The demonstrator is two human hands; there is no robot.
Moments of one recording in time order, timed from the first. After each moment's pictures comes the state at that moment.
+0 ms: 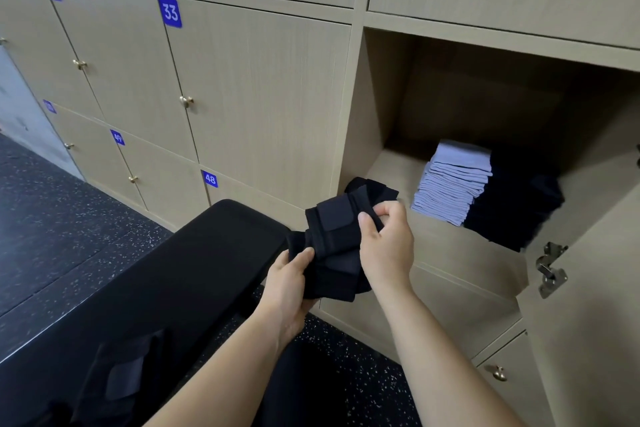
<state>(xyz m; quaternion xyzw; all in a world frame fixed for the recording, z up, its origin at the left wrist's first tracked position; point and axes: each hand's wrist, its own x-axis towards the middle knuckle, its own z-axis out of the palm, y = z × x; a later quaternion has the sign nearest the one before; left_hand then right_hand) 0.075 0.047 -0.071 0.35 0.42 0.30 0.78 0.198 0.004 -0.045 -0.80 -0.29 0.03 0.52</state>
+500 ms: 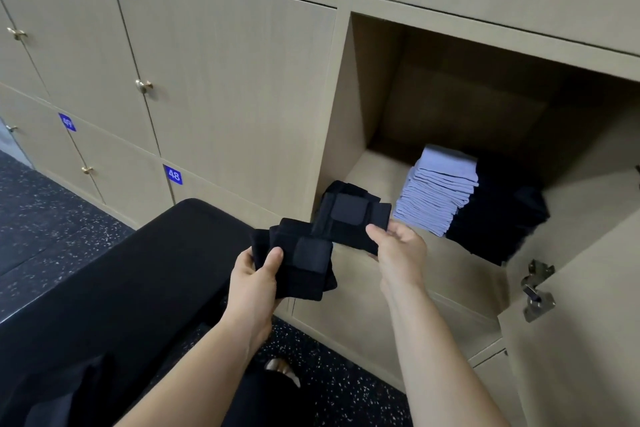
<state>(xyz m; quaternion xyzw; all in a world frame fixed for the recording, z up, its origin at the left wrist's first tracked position) 0.105 0.082 -0.095 0.36 0.43 0.36 0.74 0.268 0.015 -0.065 -0.69 -0.11 0.19 0.69</state>
